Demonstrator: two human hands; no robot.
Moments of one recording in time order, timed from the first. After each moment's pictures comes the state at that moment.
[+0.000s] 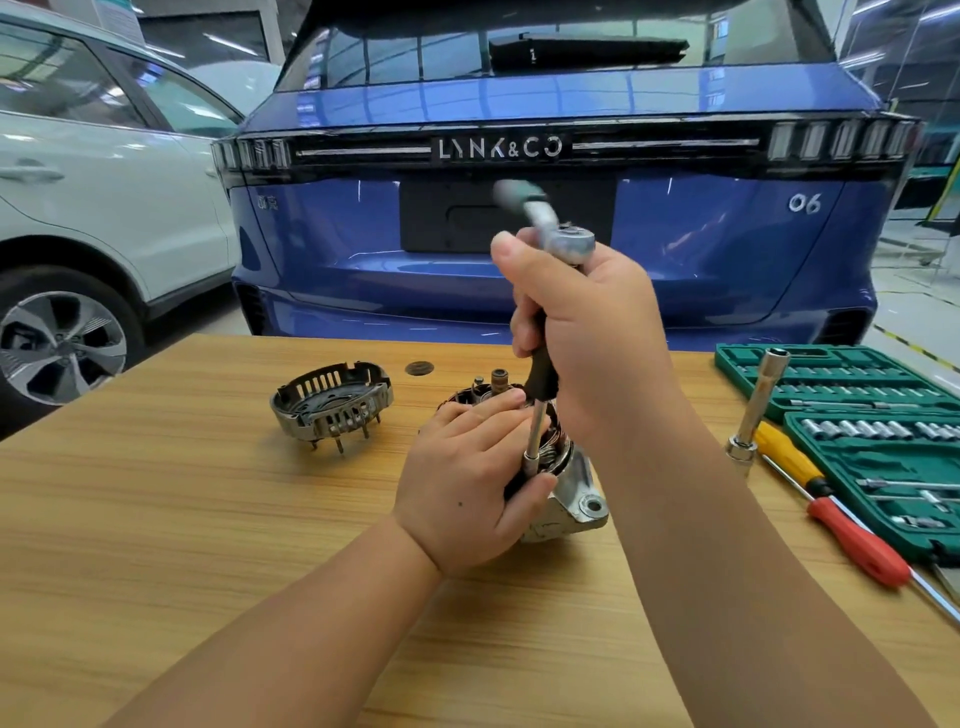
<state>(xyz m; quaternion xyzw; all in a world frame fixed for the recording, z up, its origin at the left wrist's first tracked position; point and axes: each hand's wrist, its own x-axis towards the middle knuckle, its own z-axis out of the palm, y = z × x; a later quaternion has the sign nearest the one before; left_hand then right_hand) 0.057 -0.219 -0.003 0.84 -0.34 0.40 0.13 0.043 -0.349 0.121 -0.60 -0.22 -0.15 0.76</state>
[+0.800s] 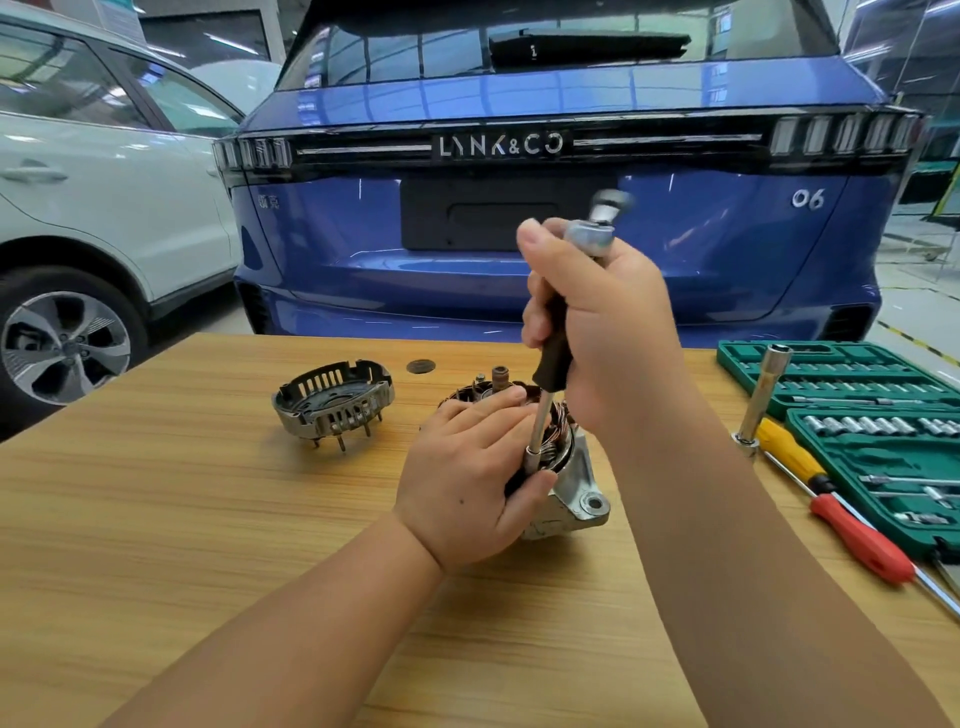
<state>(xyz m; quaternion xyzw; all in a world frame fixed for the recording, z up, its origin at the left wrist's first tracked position) 0.059 -0.219 -0.004 0.84 -0.34 0.41 0.14 0.048 -0.355 0.119 -0.57 -0.22 -0.15 0.78</state>
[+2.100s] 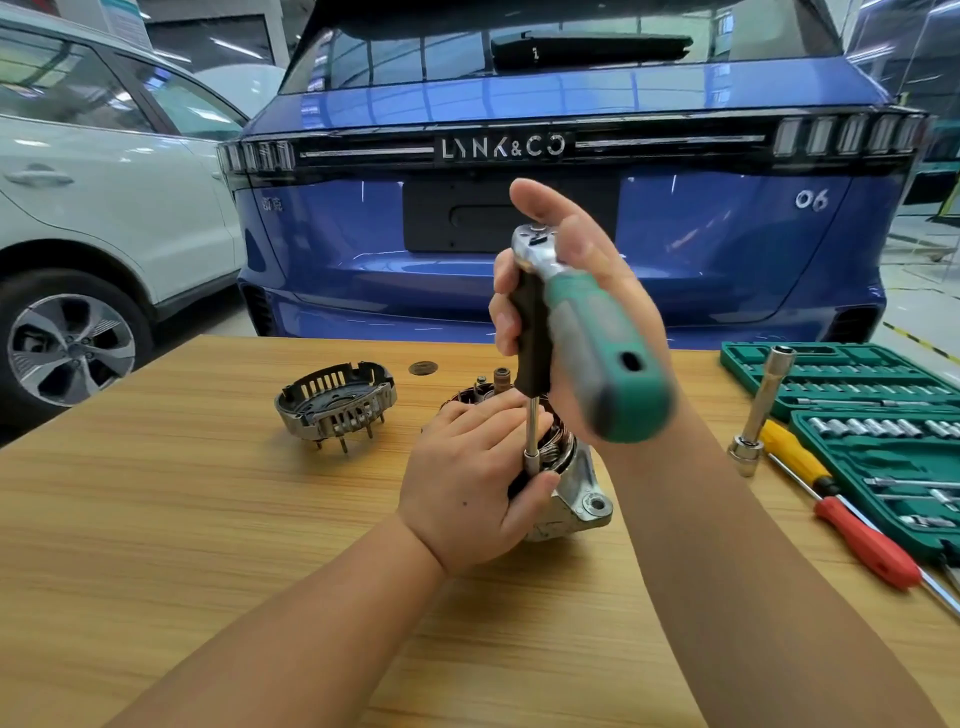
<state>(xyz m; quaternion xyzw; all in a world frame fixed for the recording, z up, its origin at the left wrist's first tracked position) 0.053 -0.221 -0.001 0.85 -0.32 0.40 0.13 0.045 -0.352 0.119 -0.47 -0.34 -0.02 0.81</state>
